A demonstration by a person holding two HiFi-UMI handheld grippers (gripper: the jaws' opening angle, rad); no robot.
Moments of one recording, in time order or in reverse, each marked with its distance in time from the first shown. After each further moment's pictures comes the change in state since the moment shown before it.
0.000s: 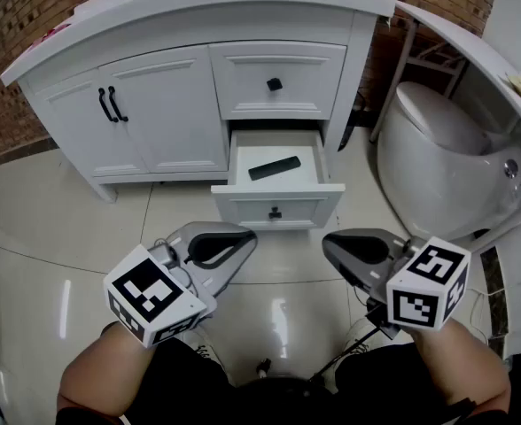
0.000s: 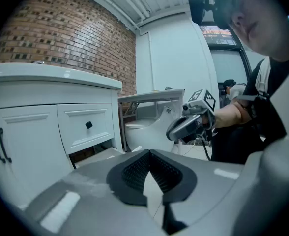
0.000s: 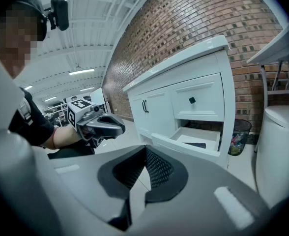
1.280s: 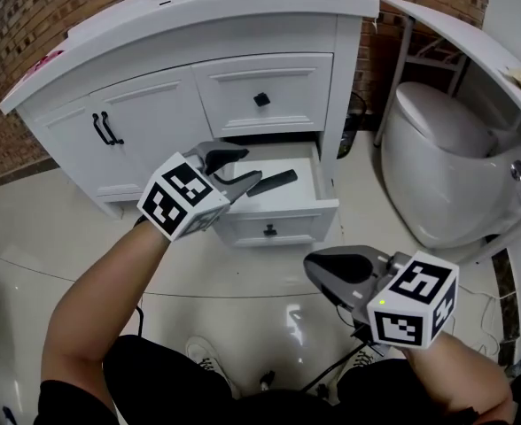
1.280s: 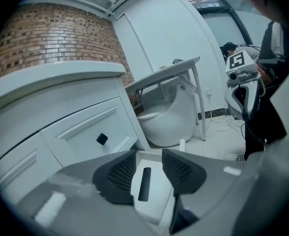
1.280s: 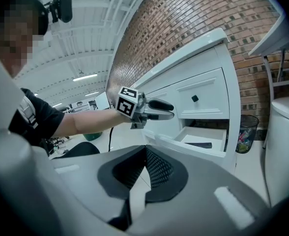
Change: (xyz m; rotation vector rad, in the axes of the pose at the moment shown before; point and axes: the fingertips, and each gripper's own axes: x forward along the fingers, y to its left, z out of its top) left arm 0.116 0.133 0.022 0.302 0.178 0.057; right arm -0.001 -0.006 0.005 0.043 -0.010 0.067
